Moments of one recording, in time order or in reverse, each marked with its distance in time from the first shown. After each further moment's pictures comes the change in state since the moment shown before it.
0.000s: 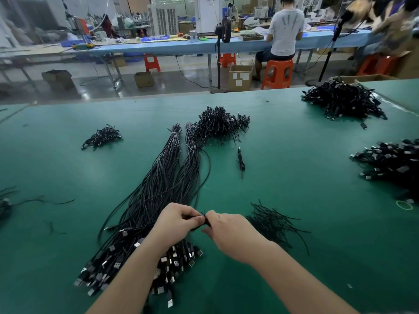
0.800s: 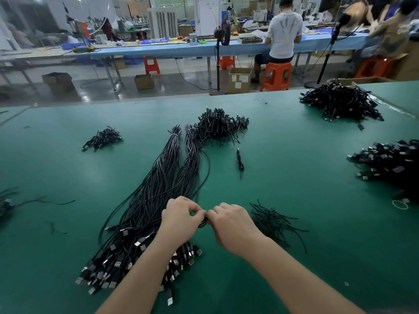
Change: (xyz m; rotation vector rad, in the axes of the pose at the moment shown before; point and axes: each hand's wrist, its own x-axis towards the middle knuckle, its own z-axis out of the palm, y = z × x) left_hand -0.003 0.024 0.013 0.332 0.194 0.006; right_hand 0.000 0.003 -0.005 -0.232 0.156 -0.077
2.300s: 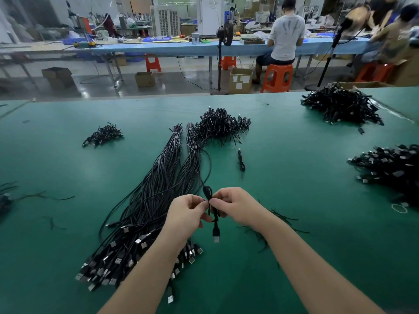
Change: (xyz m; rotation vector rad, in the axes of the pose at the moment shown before) left_hand -0.007 0.013 0.001 -0.703 -0.019 -0.191; right_hand 0.023 0.027 -0.033 1.030 -0.149 0.464
